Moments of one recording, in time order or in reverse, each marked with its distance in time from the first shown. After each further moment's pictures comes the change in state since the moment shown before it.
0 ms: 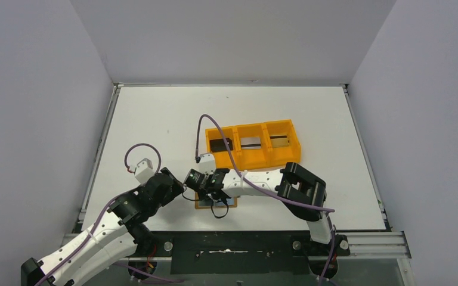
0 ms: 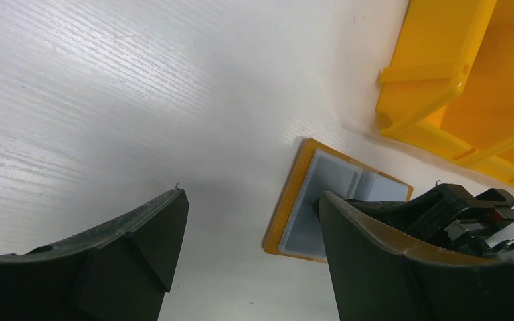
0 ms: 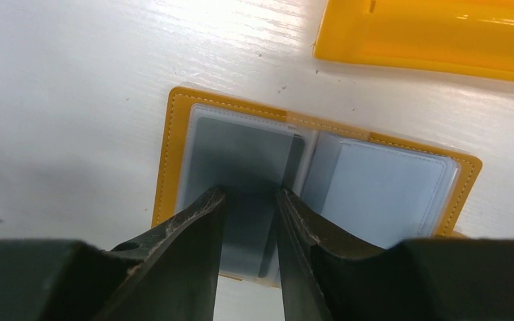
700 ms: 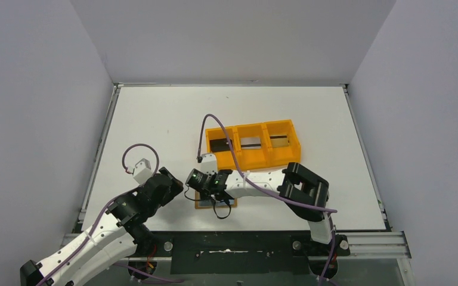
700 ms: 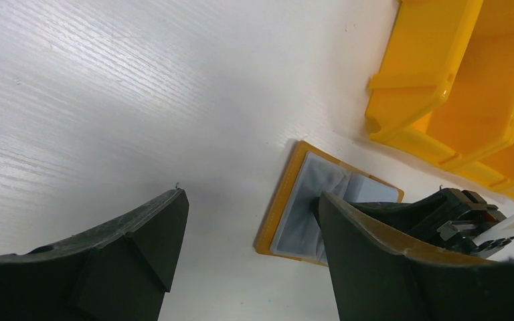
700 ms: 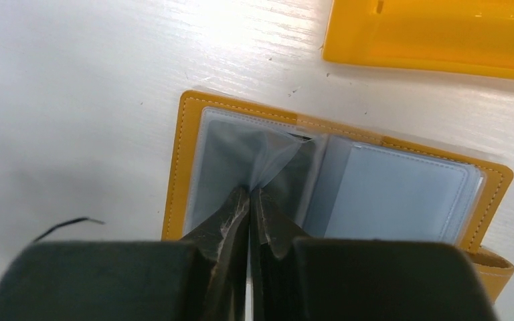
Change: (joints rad) left arm 0.000 -0.024 0.000 -0.003 -0.005 -0.030; right arm -0.007 -0.016 -0.045 0.071 -0.006 0.034
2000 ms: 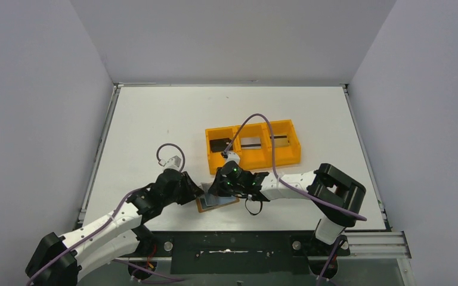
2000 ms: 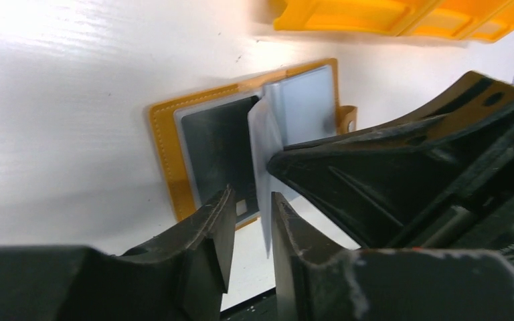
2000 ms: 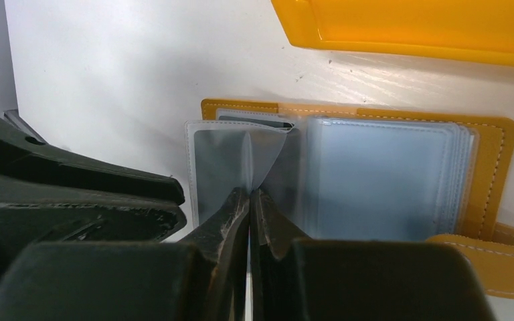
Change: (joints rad) left arm 0.015 0.239 -0.108 0.503 0.449 0.197; right arm -0.173 -0.287 -0.502 0.607 -0.388 0.040
